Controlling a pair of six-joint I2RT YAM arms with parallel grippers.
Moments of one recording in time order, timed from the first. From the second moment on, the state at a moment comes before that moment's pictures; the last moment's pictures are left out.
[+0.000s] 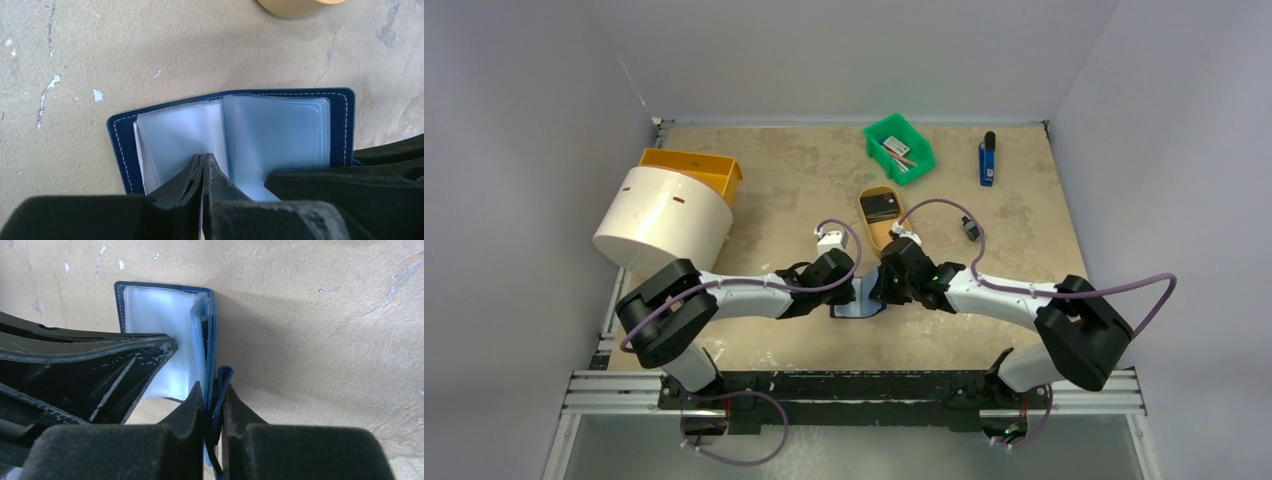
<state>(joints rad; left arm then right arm) -0.94 1.60 0.72 0.07 -0.25 -0.85 0.82 1.42 0.68 -0.18 0.07 0.86</state>
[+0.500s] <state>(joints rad) -0.95 1.59 0.67 0.13 -0.30 -0.85 0.82 1.19 0.55 -0.27 0.08 0.86</state>
